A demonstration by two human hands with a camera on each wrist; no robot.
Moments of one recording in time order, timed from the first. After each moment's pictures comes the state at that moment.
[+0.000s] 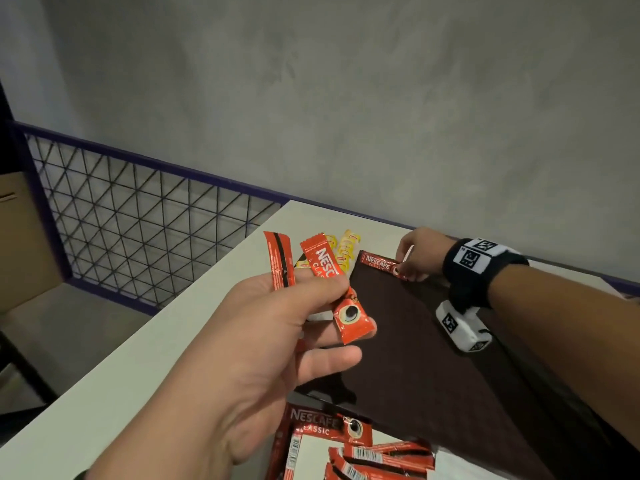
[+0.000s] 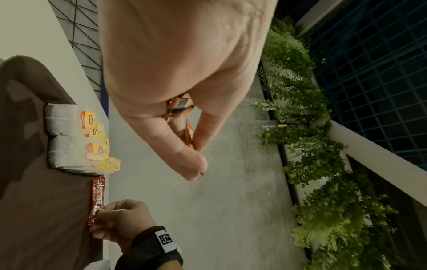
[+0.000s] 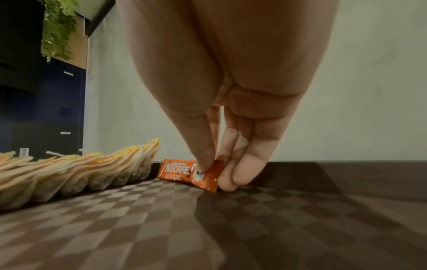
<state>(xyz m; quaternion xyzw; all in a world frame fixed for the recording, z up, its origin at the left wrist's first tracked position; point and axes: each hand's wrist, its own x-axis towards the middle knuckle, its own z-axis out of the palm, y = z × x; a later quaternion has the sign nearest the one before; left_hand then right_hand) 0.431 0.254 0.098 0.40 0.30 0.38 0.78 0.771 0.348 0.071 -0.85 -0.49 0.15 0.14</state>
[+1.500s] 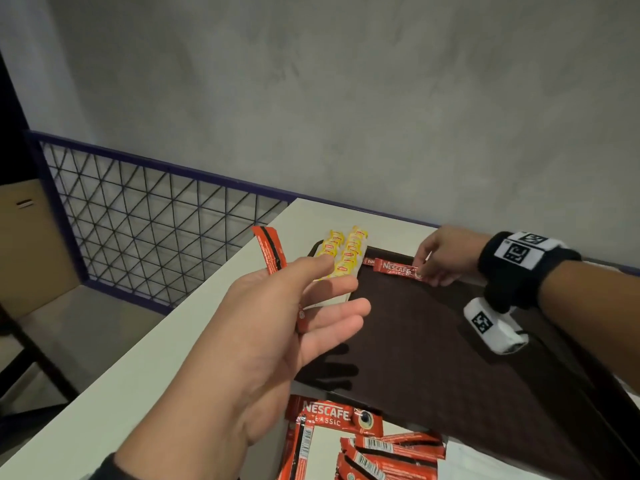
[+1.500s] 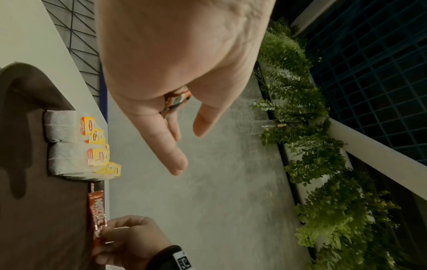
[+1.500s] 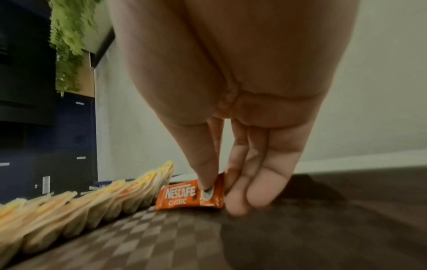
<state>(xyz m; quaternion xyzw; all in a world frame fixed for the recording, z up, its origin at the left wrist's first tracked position) 0.433 0.259 0.098 0.37 0.29 0.40 0.79 0.764 0.309 0.086 -0.84 -0.48 0.22 0.16</state>
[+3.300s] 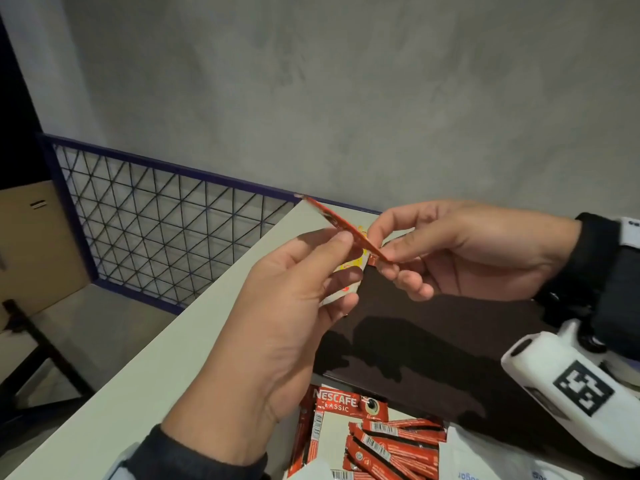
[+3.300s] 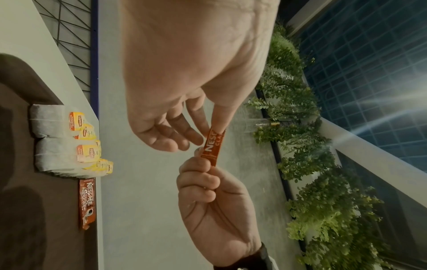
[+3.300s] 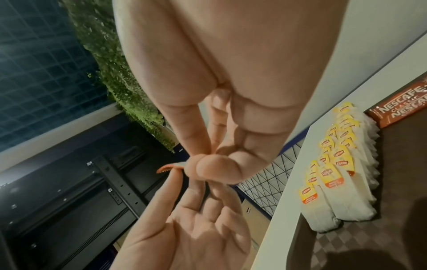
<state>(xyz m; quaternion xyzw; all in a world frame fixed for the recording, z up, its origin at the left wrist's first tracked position) 0.433 0.260 0.090 0.45 0.23 0.45 0.74 0.613 0.220 0.172 -0.55 -0.50 0.56 0.37</state>
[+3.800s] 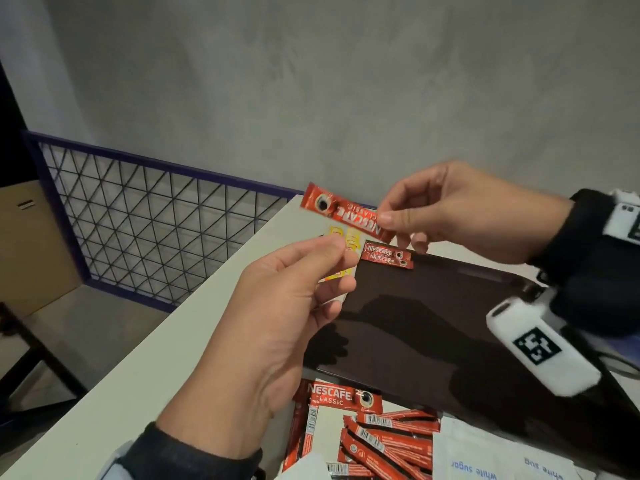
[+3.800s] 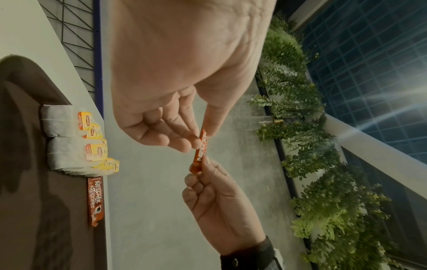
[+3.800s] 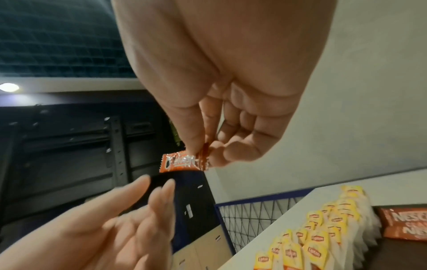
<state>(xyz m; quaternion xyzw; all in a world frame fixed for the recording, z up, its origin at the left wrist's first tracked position) 0.434 0.256 0.092 0.43 0.29 0.43 0.74 0.627 0.227 0.177 -0.62 -0.62 0.30 0.37</state>
